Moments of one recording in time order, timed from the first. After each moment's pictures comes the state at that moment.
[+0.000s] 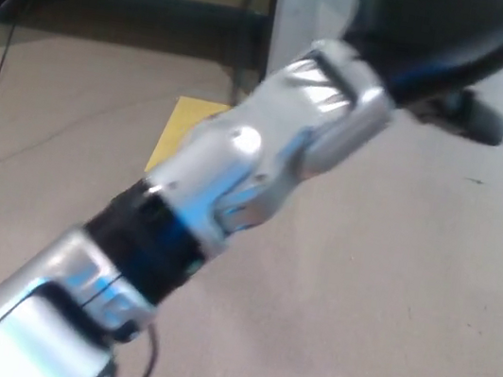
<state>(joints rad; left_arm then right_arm) -1.11 0.17 -0.45 0.28 0.99 -0.14 0.14 -0.12 -0.43 0.09 1.01 -0.24 -0.58 -0.06</state>
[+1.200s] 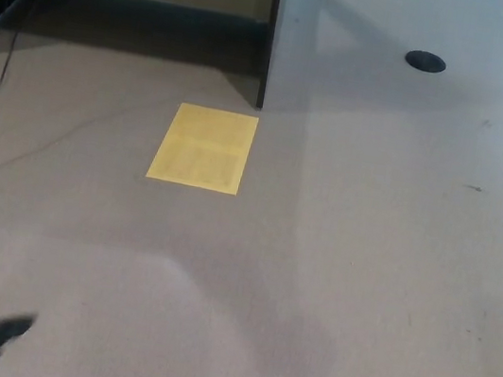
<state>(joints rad) 0.18 0.53 0.06 0.39 0.69 -0.50 0.25 -0.11 -0.39 0.06 1.04 -0.24 -0.60 -0.07</state>
